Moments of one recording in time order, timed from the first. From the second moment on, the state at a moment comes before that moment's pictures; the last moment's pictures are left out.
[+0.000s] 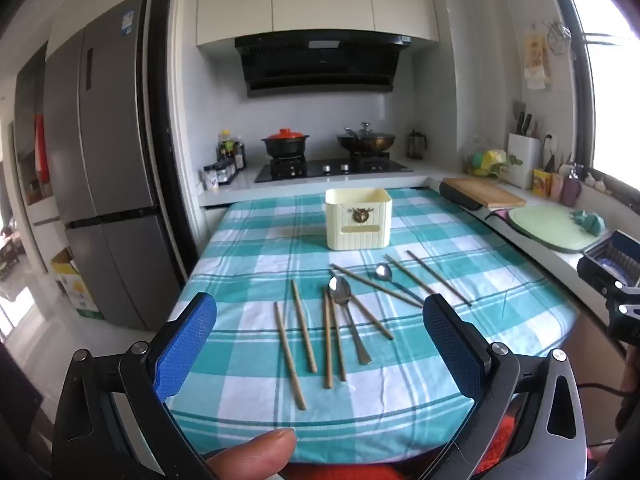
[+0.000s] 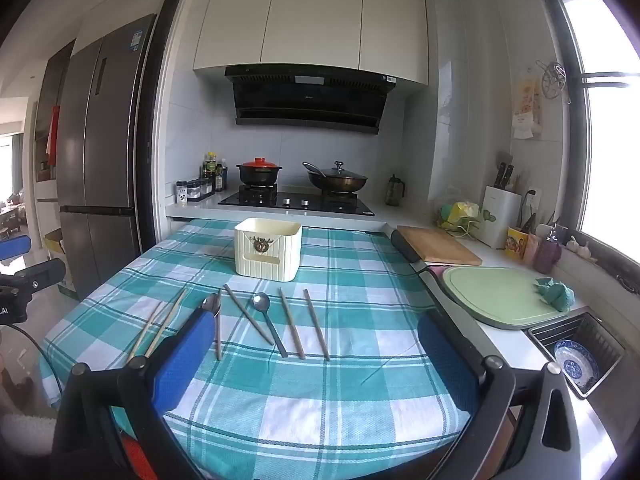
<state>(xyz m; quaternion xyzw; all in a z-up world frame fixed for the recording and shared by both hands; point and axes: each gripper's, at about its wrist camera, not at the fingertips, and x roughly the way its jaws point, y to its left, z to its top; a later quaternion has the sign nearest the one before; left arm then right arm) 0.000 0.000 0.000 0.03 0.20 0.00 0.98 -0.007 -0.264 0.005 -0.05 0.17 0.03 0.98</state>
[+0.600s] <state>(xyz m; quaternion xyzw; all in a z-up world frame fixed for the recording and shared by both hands) 0.000 0.000 0.000 0.03 0.21 0.00 0.98 -0.006 -0.267 0.005 -0.05 0.17 0.03 0.98</state>
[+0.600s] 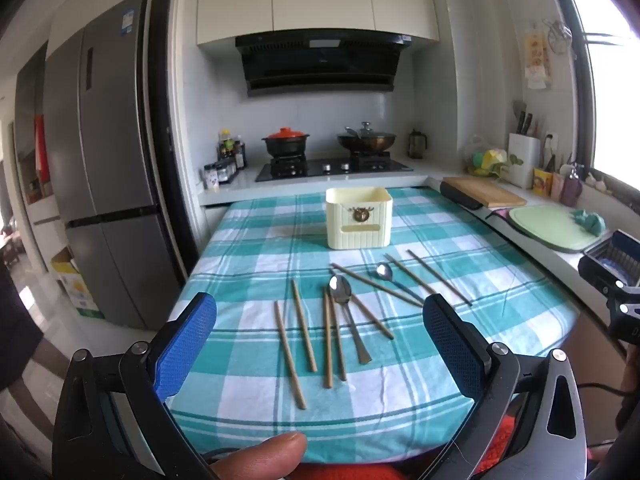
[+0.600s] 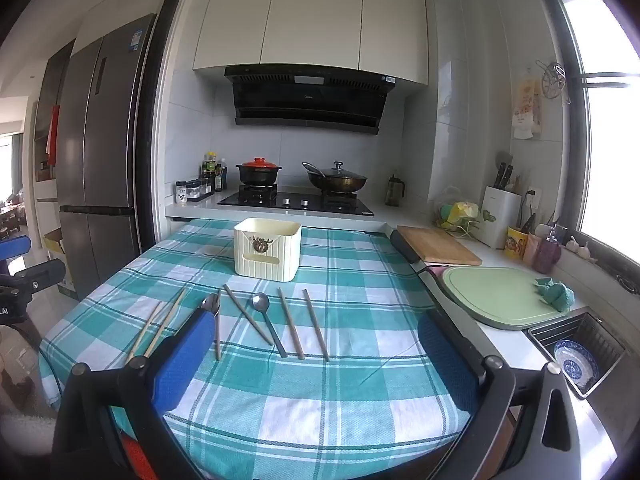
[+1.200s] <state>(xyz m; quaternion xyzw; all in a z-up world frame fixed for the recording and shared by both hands) 0.000 0.000 0.002 0.03 0.21 0.00 0.98 -0.006 -0.266 0.005 -0.05 0.17 0.03 0.98</state>
